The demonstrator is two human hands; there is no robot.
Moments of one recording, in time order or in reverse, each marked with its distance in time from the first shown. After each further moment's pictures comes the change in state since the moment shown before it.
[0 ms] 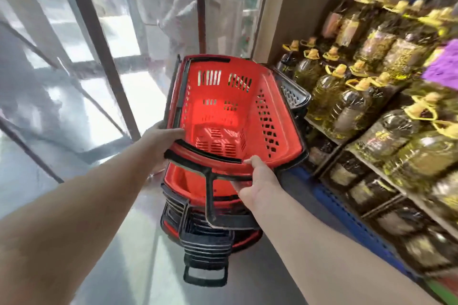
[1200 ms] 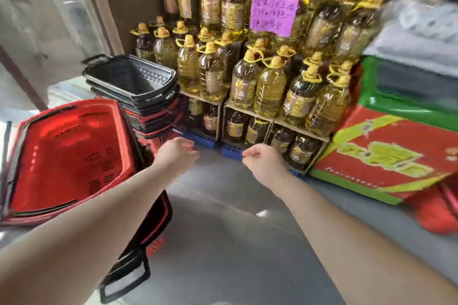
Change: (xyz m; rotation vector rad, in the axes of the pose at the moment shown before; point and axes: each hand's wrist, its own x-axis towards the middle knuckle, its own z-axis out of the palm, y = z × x) left_hand -0.162 -0.088 0.290 0.864 -0.392 0.422; right_hand -0.091 -0.128 -0.314 -1.053 0.398 -0.713
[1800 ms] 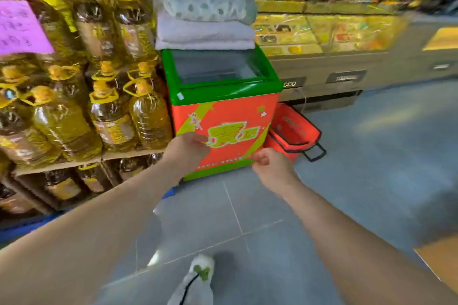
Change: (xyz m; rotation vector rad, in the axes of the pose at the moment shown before) left_hand -0.044 0.352 0.373 0.128 -0.587 0.591; right_hand -0.027 0.280 -0.360 -0.027 0.648 0.389
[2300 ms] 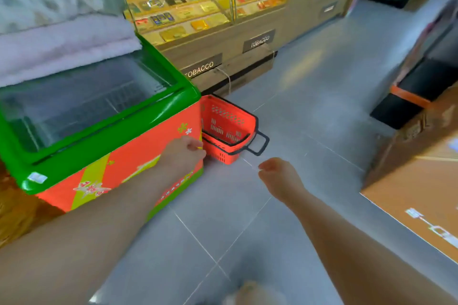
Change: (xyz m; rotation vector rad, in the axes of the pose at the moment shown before) left_hand 0.285 0.144 0.190 0.085 -0.410 0.255; right_hand 0.194 0.143 -0.112 0.099 0.278 0.583
